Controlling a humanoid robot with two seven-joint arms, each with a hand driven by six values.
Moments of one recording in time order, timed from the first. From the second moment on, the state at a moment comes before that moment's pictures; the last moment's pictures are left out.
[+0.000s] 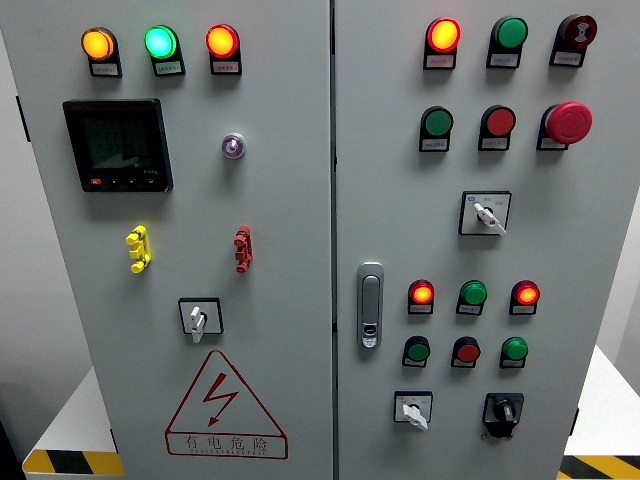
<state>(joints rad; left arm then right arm) 0.00 -0.09 -1.69 -0.78 1.69 -0.21 -0.21 -0.03 0.12 -0.03 -0.16 0.09 0.17 -0.04</state>
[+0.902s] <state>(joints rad) 0.00 -0.08 -1.60 -1.44 1.54 -0.21 -0.19 -0.03 0.12 -0.03 -0.16 0.09 0.17 -0.04</state>
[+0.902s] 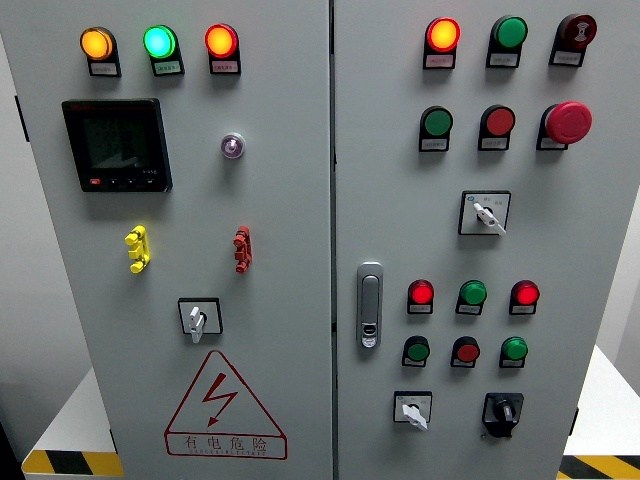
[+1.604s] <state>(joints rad) -0.12 -0.09 -1.57 -1.56 1.47 -0.12 0.00 -0.03 0.12 -0.03 -0.16 0.09 0.17 -0.04</state>
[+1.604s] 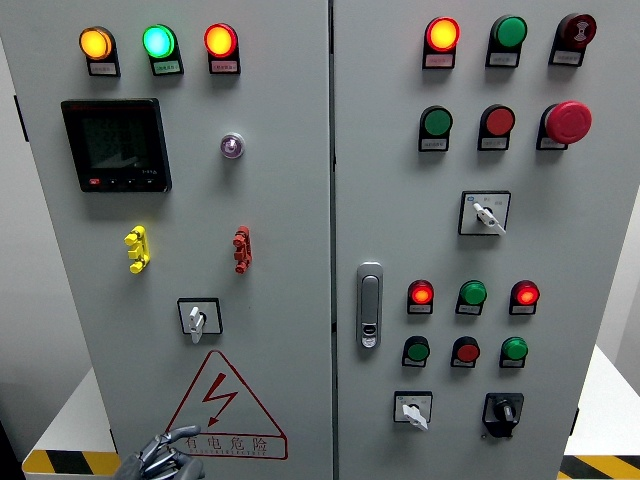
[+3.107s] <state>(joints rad) -0.36 -0.11 -1.47 -1.57 1.48 0.31 0.23 -0.03 0.12 -0.03 -0.16 0.09 0.17 -0.04</state>
